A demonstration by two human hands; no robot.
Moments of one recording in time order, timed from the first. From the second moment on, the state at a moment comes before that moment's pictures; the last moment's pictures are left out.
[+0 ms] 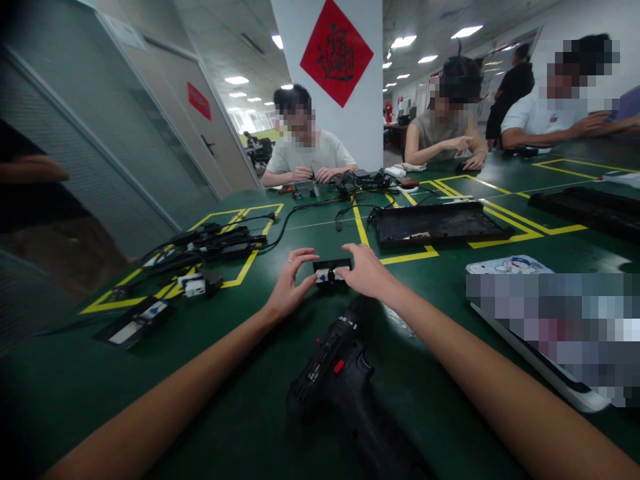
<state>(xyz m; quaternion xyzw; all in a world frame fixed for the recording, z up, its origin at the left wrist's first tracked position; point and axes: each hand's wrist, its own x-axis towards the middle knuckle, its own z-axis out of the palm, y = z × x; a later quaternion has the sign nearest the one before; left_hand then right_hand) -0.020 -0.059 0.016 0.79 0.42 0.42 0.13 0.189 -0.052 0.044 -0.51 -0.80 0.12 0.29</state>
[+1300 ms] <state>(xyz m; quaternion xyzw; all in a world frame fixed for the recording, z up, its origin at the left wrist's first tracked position) -0.016 -0.065 0.009 0.81 0.45 0.37 0.07 0.237 -0.214 0.087 -0.41 -0.56 0.60 0.41</state>
